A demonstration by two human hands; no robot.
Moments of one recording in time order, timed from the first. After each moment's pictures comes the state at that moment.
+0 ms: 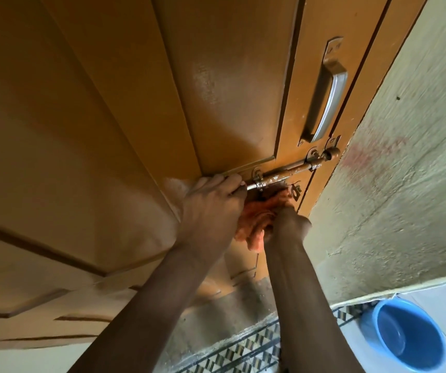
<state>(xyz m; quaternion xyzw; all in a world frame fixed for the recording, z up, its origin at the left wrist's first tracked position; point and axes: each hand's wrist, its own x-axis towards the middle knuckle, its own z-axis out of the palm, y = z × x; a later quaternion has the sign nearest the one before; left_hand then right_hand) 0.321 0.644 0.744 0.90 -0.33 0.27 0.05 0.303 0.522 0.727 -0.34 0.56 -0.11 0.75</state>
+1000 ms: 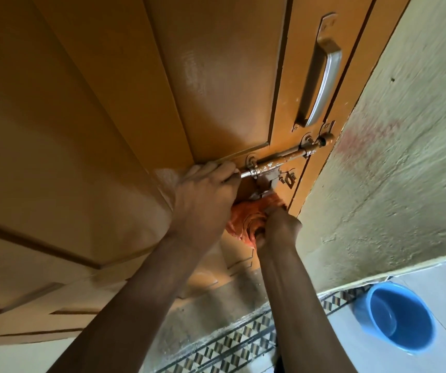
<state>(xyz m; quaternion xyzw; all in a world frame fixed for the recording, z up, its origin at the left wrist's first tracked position) 0.323 0.646 0.740 0.89 -0.34 0.29 0.05 0.286 0.528 0.701 -0.35 0.54 -0.09 0.76</state>
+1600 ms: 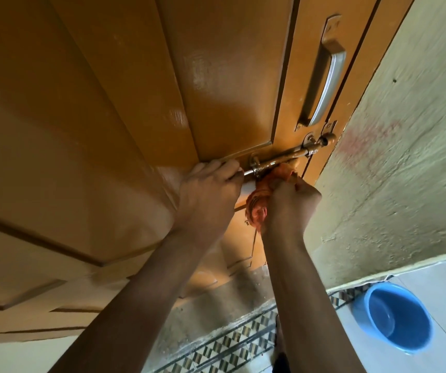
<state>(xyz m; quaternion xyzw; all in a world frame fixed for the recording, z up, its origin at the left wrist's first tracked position) 0.322 0.646 0.742 0.89 -0.34 0.30 0.05 0.296 0.525 0.717 -0.57 0.44 -0.26 0.65</state>
